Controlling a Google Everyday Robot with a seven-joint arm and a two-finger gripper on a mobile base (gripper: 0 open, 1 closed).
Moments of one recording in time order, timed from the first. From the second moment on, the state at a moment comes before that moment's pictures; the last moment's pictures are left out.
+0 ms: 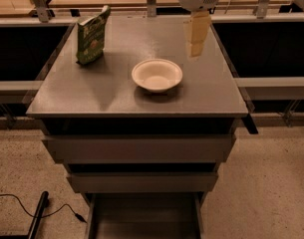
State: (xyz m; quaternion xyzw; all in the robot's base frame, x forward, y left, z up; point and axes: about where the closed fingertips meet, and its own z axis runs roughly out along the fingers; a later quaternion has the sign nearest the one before) arm 0.624 -0.069 1.013 -0.80 0.54 -0.12 0.24
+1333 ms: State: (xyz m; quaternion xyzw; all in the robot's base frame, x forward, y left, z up) arm 0.733 0.093 0.982 -0.87 0.40 -0.12 0.25
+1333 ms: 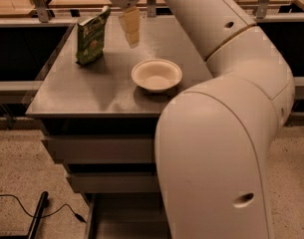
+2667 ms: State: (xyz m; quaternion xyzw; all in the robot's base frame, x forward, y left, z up) arm 0.743 0.136 0.945 -0.90 0.38 -0.11 0.20
